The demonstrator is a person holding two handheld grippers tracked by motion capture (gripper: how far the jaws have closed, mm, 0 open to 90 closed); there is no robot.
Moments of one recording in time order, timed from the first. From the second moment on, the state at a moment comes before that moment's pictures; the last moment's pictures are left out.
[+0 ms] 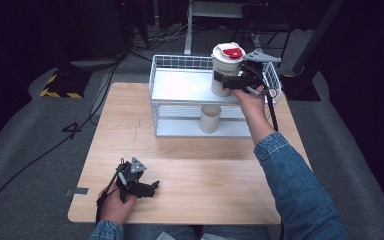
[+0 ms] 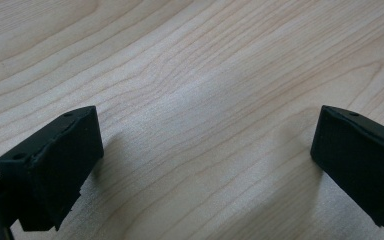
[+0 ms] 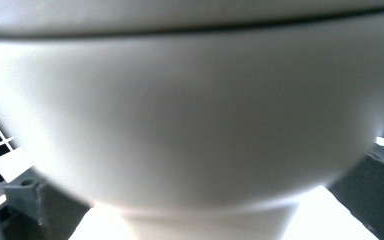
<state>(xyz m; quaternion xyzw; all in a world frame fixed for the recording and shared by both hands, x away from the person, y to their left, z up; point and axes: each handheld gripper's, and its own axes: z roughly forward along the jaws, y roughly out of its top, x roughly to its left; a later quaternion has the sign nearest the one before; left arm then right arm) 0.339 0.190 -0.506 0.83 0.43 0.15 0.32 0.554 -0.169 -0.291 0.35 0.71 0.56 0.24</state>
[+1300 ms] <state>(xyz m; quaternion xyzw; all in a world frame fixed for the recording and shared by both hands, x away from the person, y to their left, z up) 0.341 0.189 -0.506 0.83 0.43 0.15 0.32 0.450 -0.227 -0.278 0.29 0.76 0.55 0.21</state>
